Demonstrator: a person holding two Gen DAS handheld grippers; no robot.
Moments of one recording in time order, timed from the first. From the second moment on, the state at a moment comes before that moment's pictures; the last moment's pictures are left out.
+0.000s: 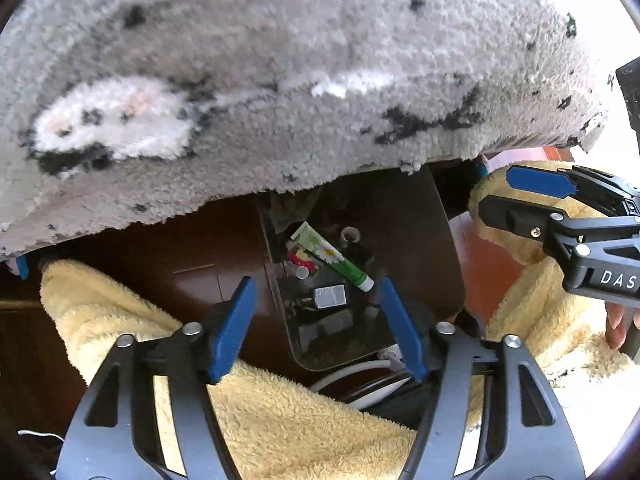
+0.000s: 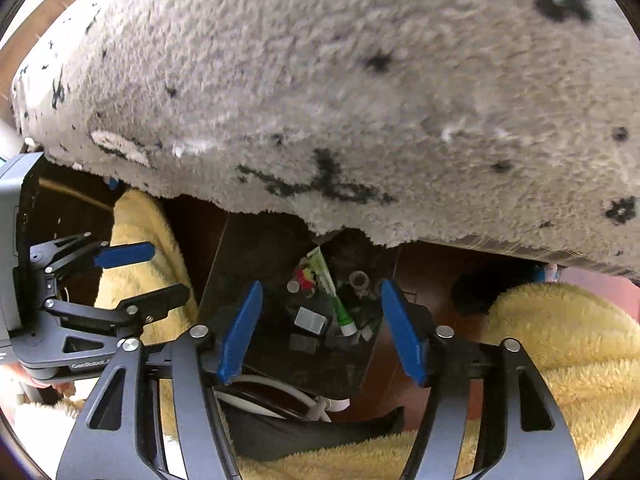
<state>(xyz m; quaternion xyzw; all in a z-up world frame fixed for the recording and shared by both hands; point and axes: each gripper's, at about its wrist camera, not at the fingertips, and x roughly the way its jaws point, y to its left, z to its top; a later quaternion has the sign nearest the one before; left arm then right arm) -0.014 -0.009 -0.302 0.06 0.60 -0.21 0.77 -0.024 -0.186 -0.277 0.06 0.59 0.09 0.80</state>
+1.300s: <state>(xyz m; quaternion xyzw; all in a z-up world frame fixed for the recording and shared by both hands) 0.078 -0.028 -0.130 0.10 0.41 -0.18 0.89 0.059 -0.282 -0.106 0.04 0.40 -0.02 0.91</state>
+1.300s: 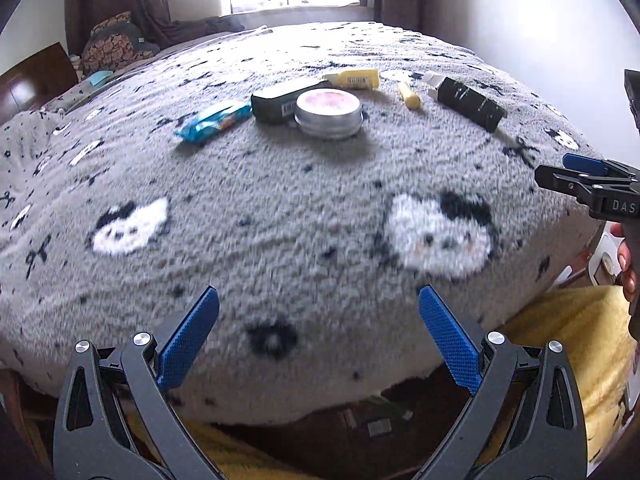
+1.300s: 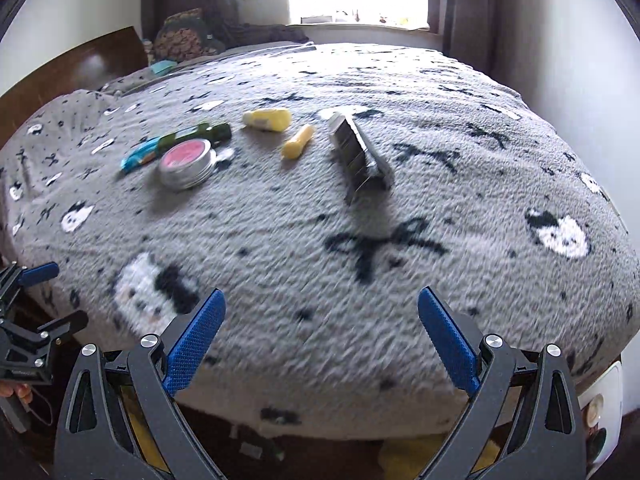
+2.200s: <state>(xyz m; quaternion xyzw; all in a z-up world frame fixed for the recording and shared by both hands) 0.259 -0.115 -0.148 0.06 0.44 -0.15 0.88 0.219 -0.321 -0.128 0.00 0.43 -0.03 0.90</state>
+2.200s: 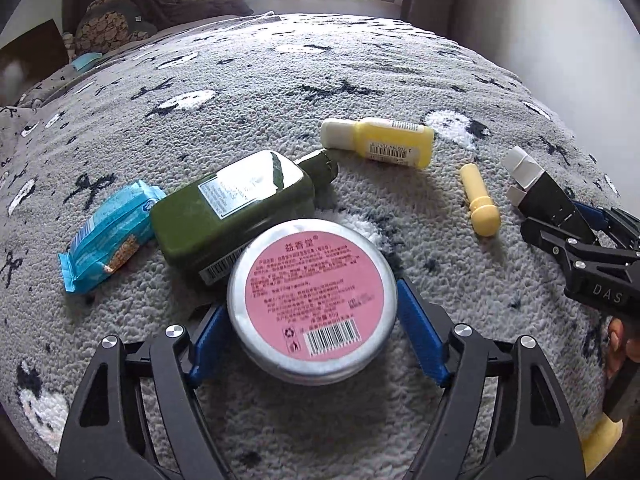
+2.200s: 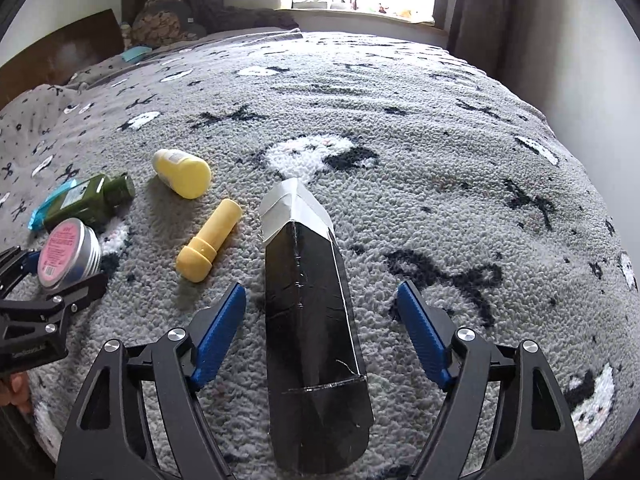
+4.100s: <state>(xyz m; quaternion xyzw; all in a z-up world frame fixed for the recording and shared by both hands) -0.022 -0.024 -0.181 0.08 0.45 -0.21 0.87 -0.042 -0.197 -0.164 0.01 0.46 0.11 0.88</state>
